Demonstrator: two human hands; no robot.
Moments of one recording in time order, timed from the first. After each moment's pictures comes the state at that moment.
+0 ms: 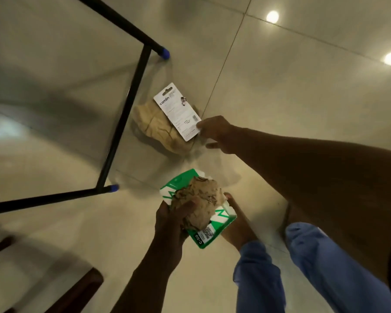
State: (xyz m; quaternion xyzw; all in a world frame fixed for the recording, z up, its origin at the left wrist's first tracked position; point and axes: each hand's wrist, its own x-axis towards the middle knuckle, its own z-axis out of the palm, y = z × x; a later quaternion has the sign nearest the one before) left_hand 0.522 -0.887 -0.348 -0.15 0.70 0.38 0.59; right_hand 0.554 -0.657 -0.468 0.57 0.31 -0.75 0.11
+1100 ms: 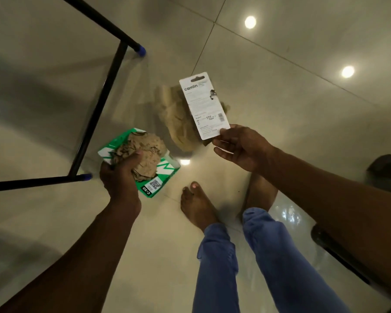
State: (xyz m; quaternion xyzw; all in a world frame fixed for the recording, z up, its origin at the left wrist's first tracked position) left_hand 0.485 -0.831 -0.343 -0.19 0.78 0.50 0.33; right_hand 0.694 -0.648 -0.397 0.57 0.10 -0.82 -0.03
